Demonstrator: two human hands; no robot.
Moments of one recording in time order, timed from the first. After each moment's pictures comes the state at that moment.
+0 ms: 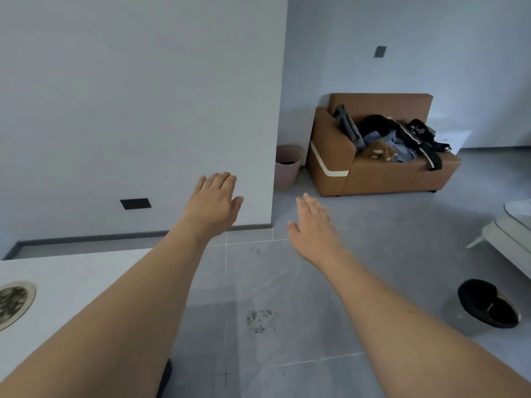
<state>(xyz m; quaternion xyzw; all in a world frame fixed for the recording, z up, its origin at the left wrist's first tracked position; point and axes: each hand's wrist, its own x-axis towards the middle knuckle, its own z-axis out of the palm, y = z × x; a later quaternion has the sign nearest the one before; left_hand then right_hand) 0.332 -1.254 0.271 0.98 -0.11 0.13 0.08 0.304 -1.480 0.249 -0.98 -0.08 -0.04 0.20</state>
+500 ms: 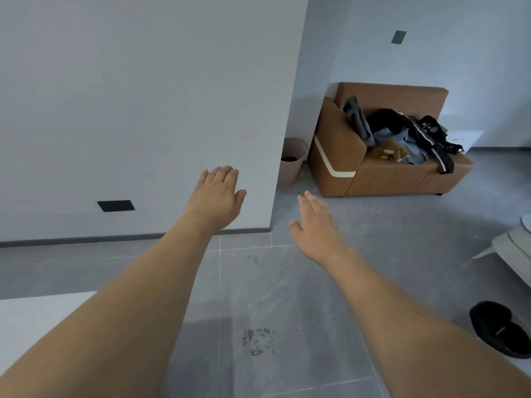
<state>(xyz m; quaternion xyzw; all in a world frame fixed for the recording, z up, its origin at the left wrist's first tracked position) 0.538 -1.212 0.234 0.98 -0.10 0.10 0.12 0.503 -1.436 0.220 -0.98 -0.08 0.00 0.17</state>
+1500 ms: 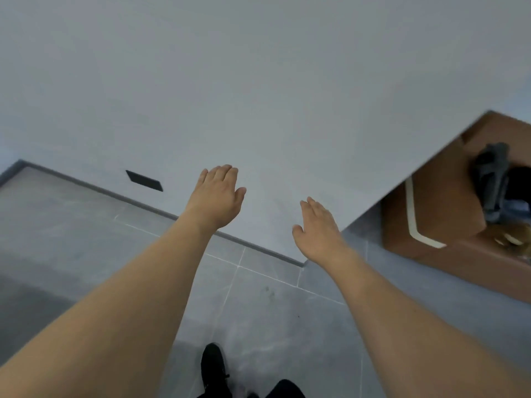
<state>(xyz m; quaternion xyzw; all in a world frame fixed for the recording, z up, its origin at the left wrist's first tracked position) 0.883 -1.051 0.129 0.98 0.12 0.04 0.17 0.937 -1.277 0.136 -0.95 -0.23 0.17 0.09</state>
